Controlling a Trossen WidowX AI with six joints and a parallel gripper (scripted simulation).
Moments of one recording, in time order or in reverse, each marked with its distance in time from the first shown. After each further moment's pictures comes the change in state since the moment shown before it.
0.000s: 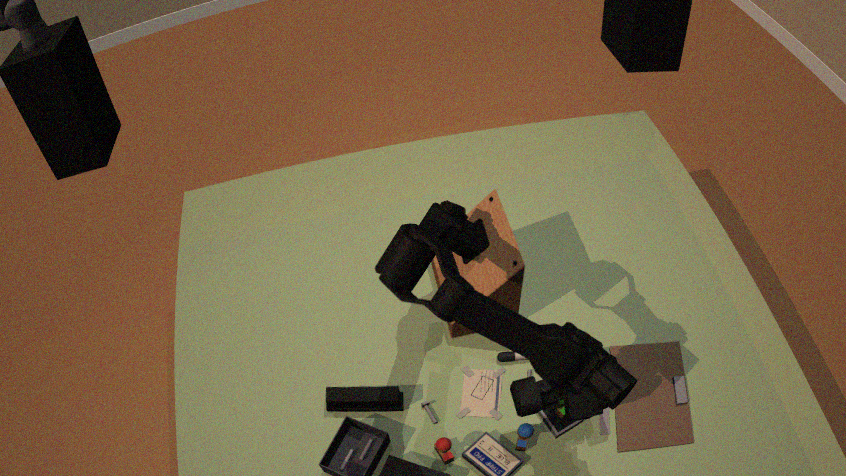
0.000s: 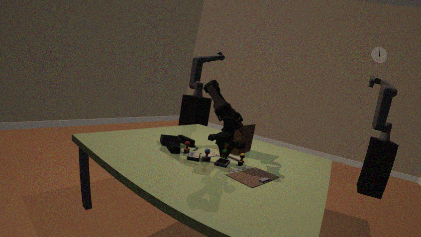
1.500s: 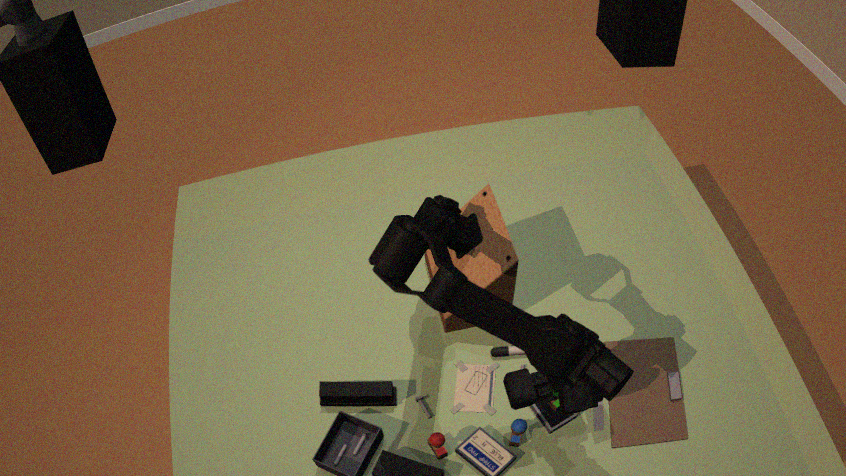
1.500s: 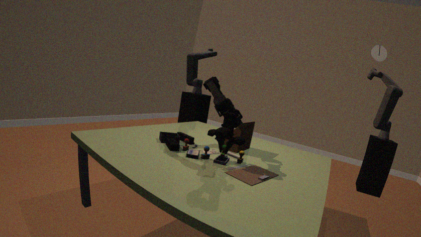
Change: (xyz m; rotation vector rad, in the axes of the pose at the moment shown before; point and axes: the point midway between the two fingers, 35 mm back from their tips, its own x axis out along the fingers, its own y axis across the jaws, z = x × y) arm -0.010 -0.002 -0.001 -0.006 0.004 -0.011
